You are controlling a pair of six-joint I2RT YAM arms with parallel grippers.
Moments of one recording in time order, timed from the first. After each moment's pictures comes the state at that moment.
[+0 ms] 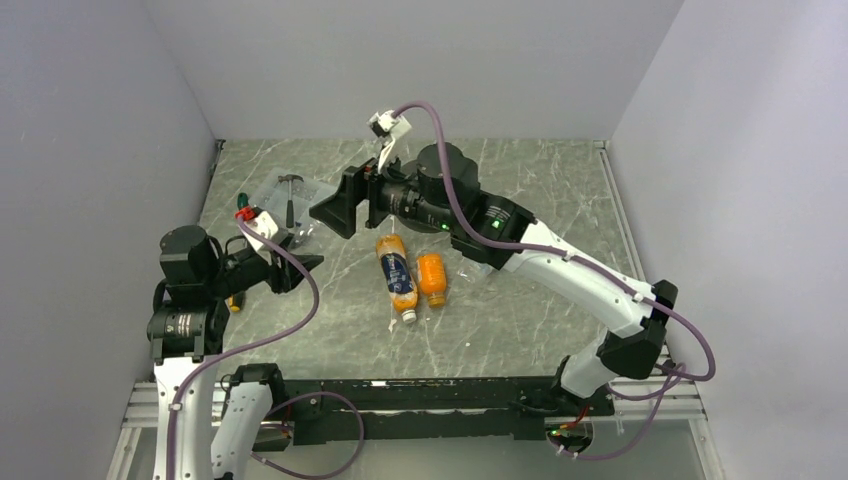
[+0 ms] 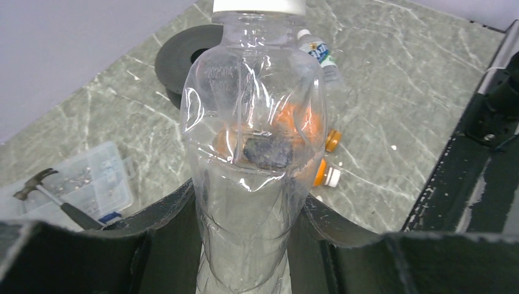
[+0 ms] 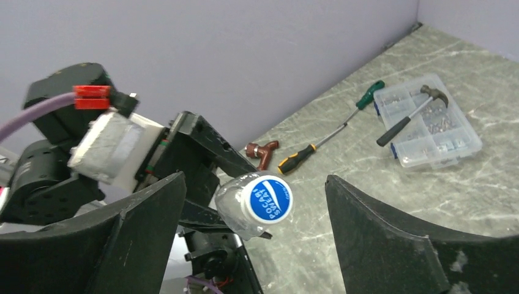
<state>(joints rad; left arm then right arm) 0.07 0.63 0.96 -0.64 0.94 0.31 1.04 1.53 1.74 -0.23 -0.12 0.42</state>
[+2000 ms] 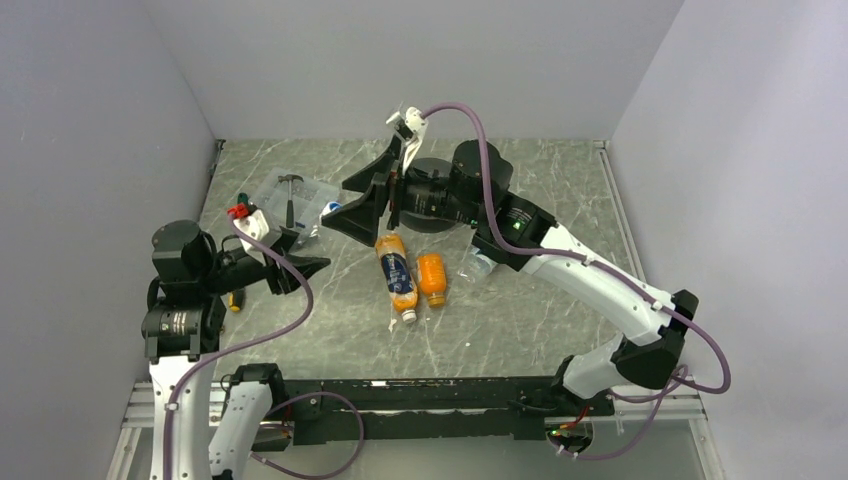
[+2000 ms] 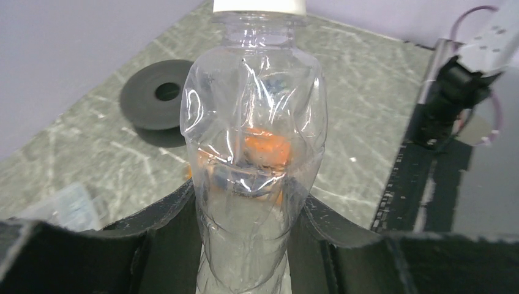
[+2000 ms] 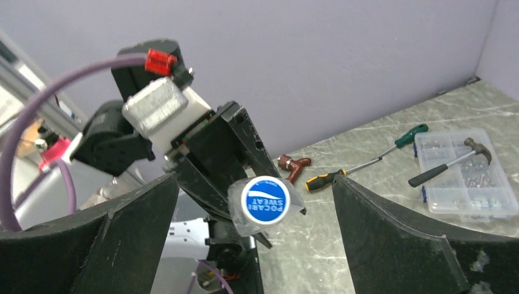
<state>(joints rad) 0.07 0.66 1.03 -0.61 1.12 0.23 0.98 1.45 1.62 -0.06 -0.41 0.36</state>
